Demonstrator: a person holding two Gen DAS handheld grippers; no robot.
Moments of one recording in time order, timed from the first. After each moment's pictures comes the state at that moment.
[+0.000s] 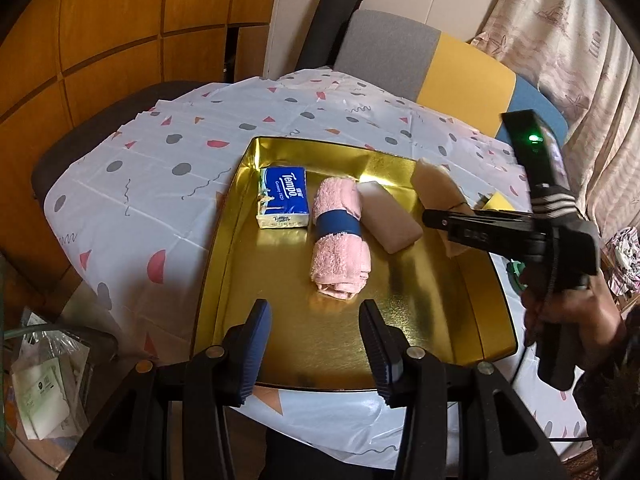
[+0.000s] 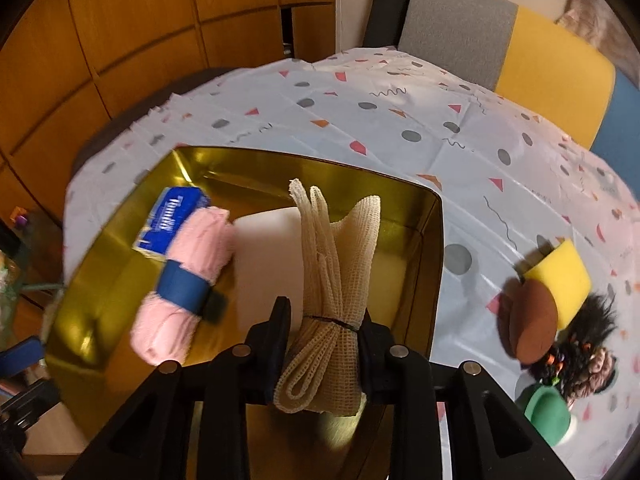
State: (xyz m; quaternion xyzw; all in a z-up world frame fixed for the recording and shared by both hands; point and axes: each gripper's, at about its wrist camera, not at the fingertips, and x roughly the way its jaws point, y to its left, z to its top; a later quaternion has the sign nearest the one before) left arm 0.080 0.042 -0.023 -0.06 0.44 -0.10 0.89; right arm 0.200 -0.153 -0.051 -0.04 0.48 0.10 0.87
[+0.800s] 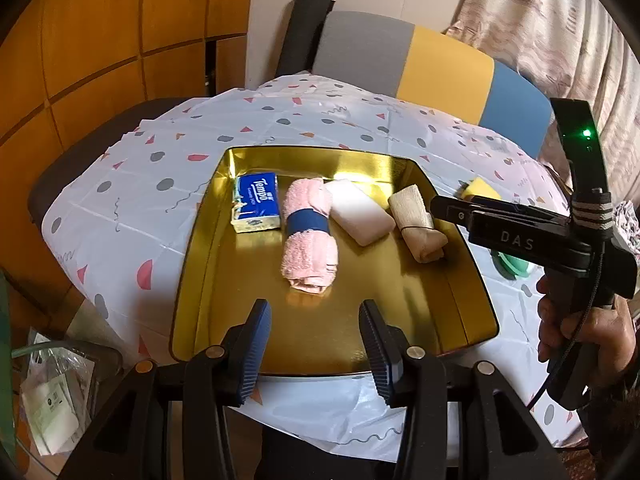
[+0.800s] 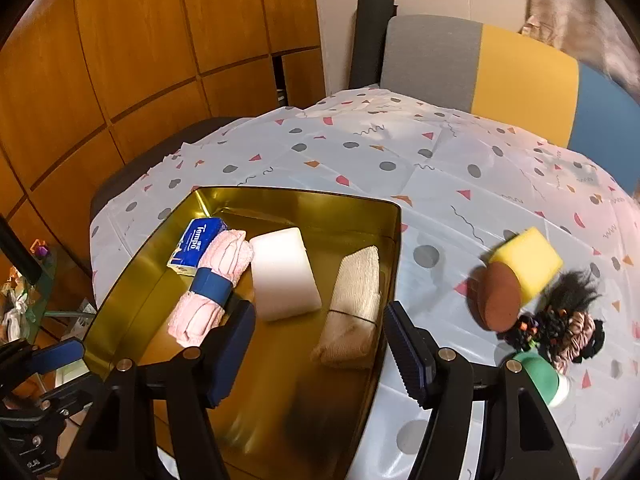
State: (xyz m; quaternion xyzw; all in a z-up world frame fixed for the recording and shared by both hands) left arm 0.062 0.015 -0.010 -0.02 0.43 -0.12 0.89; right arm 0.136 -0.180 -0.014 0.01 0.41 0.10 0.91
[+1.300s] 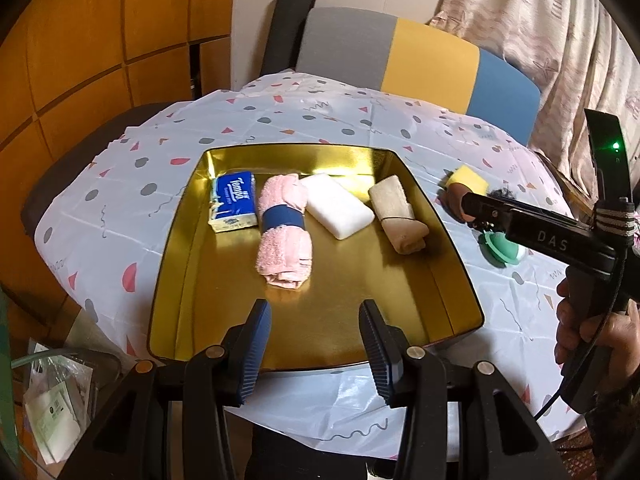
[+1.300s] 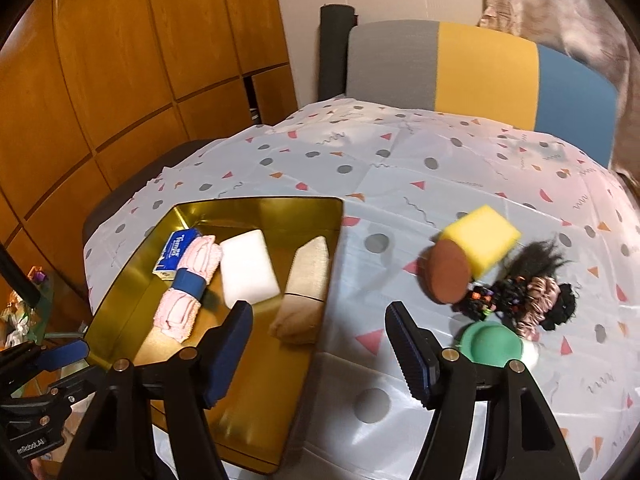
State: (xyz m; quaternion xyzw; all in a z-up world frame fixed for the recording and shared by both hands) left arm 0.056 -0.005 -0.010 0.00 0.43 -0.14 0.89; right arm 0.102 -0.228 -0.006 0.05 0.39 0.06 0.92
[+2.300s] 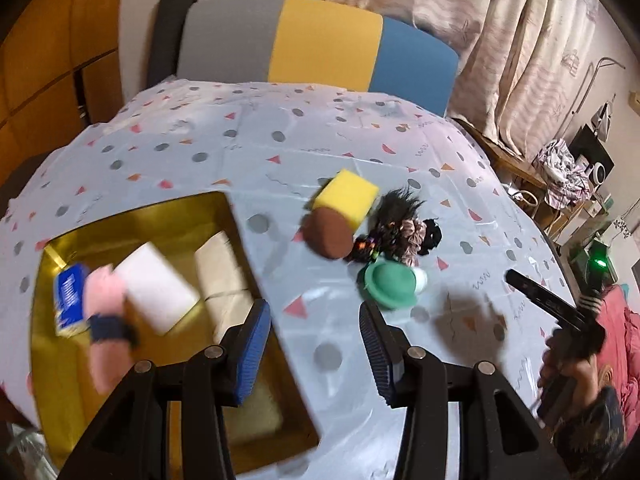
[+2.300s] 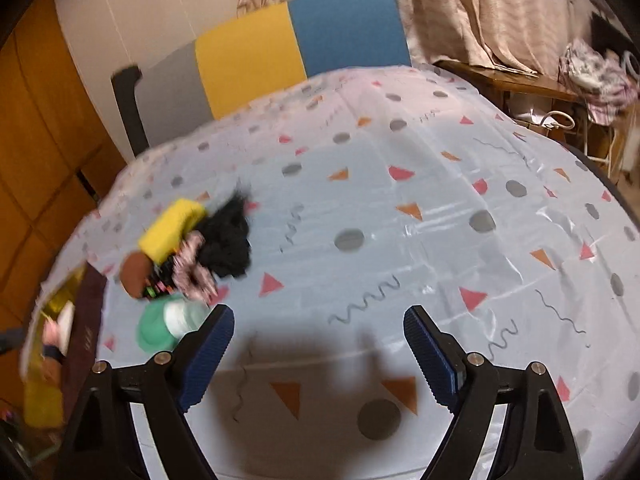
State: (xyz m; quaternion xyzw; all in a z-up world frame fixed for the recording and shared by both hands) left arm 0.123 -0.168 0.022 0.03 0.45 -0.28 0.84; right arm -0.012 -0.500 -0.039 0.22 0.36 -0.19 0.89
